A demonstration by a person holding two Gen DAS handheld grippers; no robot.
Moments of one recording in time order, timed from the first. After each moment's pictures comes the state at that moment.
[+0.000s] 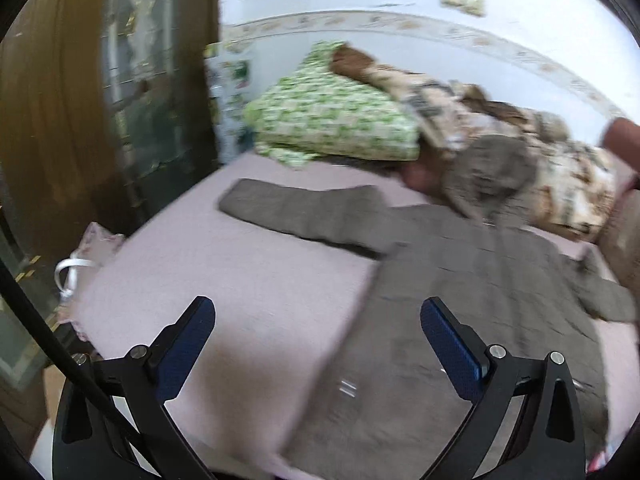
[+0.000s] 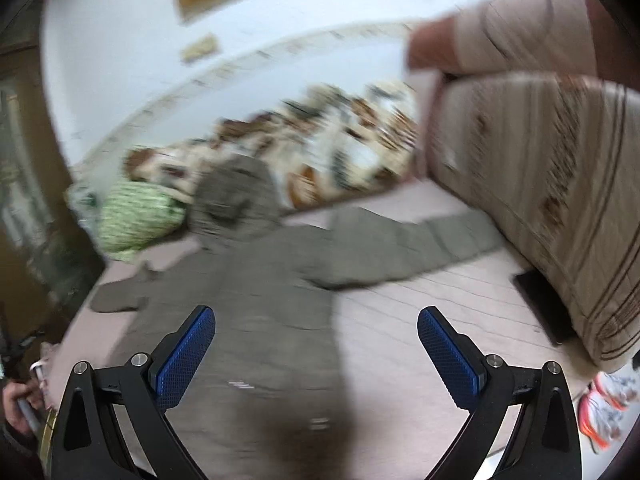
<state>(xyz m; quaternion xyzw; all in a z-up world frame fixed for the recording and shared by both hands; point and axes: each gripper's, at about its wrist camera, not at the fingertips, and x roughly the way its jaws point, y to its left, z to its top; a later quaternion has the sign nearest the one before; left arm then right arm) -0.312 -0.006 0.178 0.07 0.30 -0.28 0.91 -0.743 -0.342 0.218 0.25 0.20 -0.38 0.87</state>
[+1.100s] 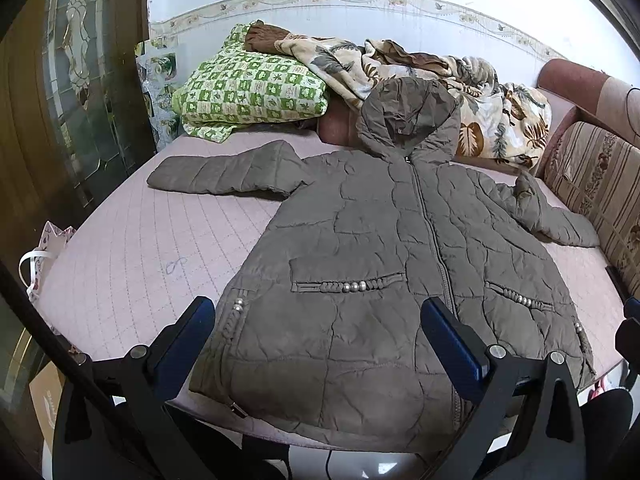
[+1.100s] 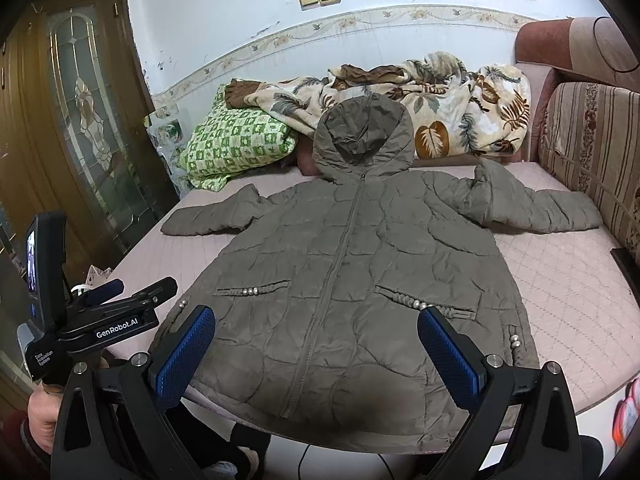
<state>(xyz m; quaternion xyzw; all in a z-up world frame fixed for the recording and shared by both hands) -0.405 -0.053 0.144 0.12 0.32 -0.35 0.87 -0.607 -0.186 0.177 0.23 0.25 -0.27 0.90</state>
